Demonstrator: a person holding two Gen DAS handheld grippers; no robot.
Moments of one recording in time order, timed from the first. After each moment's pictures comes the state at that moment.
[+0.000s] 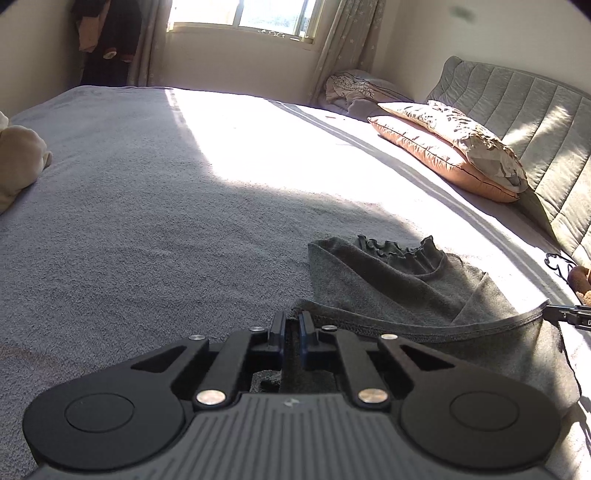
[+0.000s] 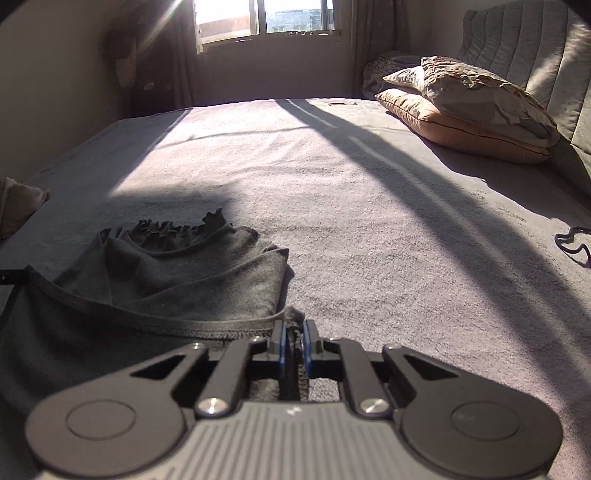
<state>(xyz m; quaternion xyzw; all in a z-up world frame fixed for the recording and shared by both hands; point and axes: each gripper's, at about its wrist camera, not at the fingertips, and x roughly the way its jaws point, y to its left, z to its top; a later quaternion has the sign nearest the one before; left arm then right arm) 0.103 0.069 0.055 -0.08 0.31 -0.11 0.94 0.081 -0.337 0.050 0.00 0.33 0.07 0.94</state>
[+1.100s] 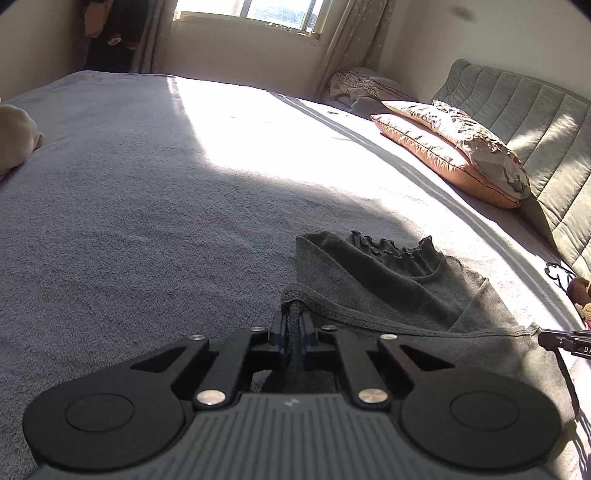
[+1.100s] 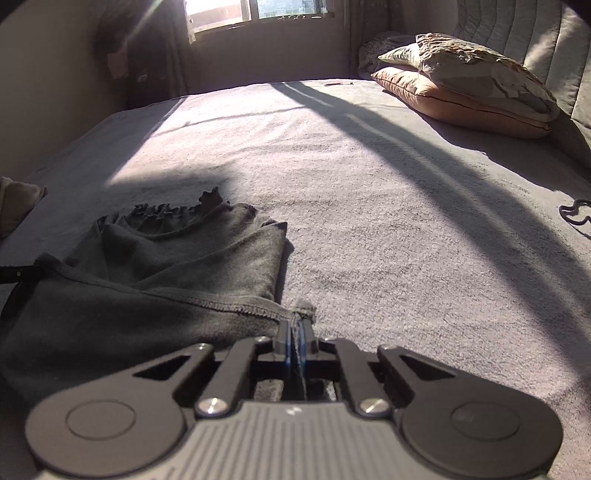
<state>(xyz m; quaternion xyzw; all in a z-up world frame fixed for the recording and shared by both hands) 0.114 0.054 0.045 -0.10 0.32 -0.11 0.93 0.081 -0.335 0.037 0.01 0.36 0.06 0.93</state>
